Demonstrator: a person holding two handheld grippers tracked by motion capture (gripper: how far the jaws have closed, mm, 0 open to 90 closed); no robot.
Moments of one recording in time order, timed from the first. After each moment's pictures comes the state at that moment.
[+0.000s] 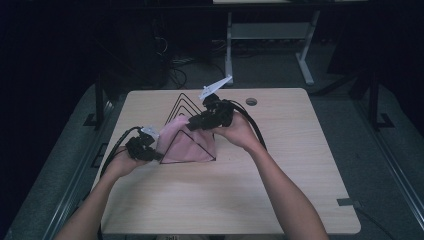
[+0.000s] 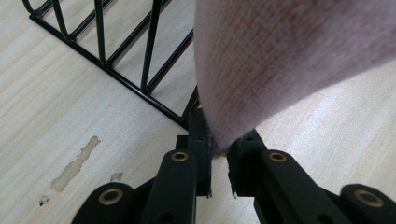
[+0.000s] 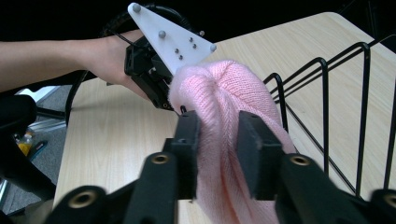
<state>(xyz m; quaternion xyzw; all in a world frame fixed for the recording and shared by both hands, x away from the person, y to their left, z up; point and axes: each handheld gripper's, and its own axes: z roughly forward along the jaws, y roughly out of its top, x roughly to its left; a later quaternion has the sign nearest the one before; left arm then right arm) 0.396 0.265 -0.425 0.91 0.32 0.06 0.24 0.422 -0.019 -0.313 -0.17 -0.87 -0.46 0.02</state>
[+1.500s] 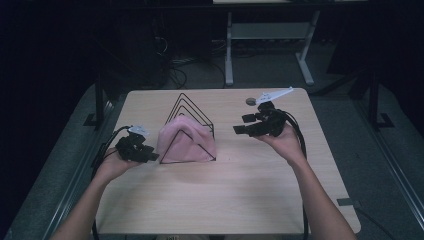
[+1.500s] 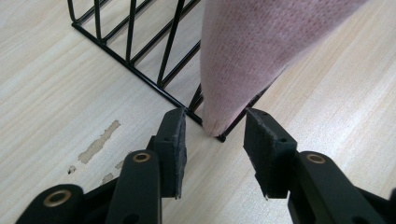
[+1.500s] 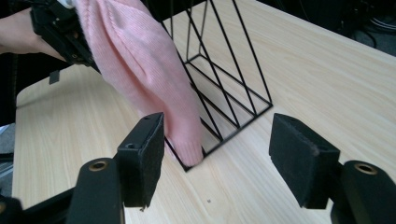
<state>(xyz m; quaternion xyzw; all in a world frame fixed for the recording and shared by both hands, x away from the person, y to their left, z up) 0.379 0.284 -0.408 0.89 0.34 0.07 0.28 0.405 -0.153 -0.341 -0.31 -0.83 -0.47 -0.04</state>
